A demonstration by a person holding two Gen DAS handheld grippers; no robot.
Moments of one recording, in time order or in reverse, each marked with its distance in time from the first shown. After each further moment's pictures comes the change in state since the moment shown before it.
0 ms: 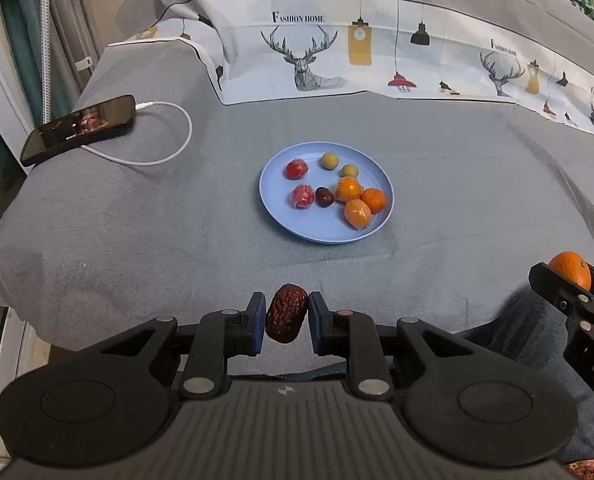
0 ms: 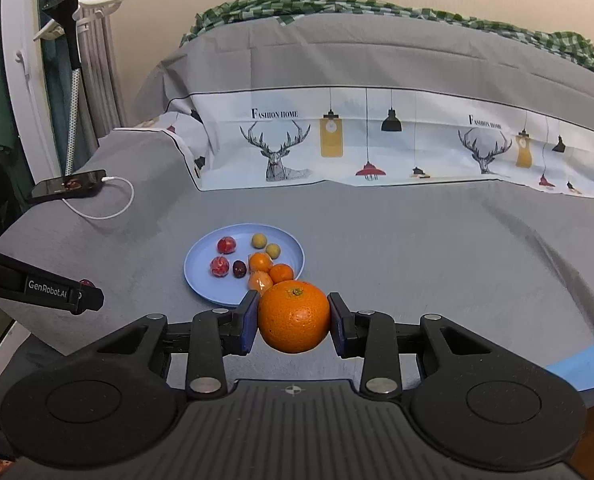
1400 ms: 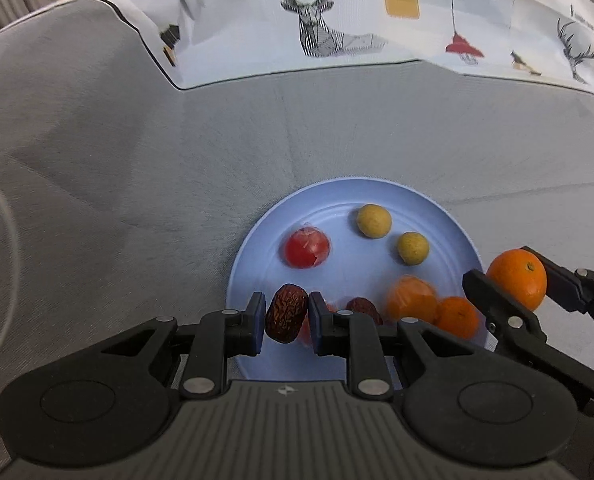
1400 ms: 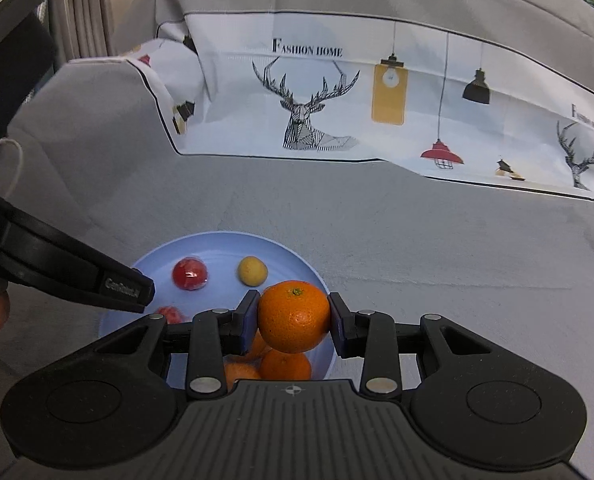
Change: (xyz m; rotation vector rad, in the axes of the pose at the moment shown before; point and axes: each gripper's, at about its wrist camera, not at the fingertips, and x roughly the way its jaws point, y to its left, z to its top) left arm 0.245 -0.009 0.144 0.024 0.164 0.037; right arm 0.273 0.019 0.062 -0.124 0.125 0.057
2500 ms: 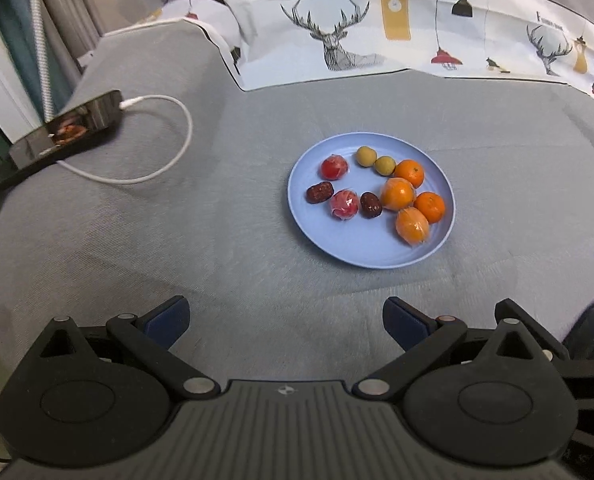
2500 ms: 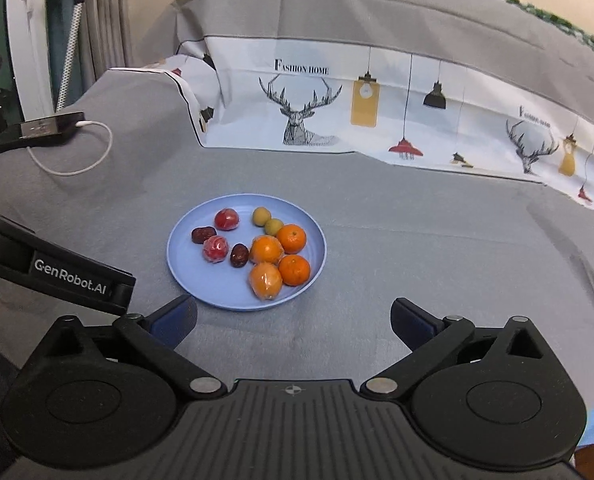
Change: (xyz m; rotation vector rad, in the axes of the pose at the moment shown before) left arm -0.143 0.009 -0.132 -0.013 -0.111 0.089; right arm -0.158 0.028 -0.066 0.005 -0.008 -0.051
